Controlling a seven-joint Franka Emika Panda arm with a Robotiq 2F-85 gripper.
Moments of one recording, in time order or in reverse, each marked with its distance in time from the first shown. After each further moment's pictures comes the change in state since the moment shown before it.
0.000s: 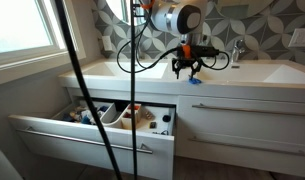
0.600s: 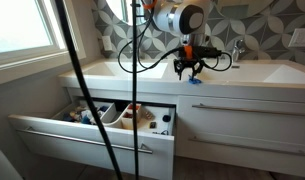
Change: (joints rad) arm -0.016 0.002 0.001 0.001 0.000 -0.008 0.010
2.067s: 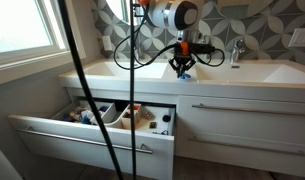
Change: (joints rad) arm -0.001 -0.022 0.049 0.009 -0.011 -0.057 -0.069
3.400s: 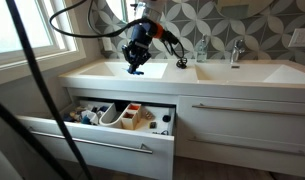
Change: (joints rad) arm 0.105 -0.451 0.022 -0.387 0.050 -0.456 -0.560
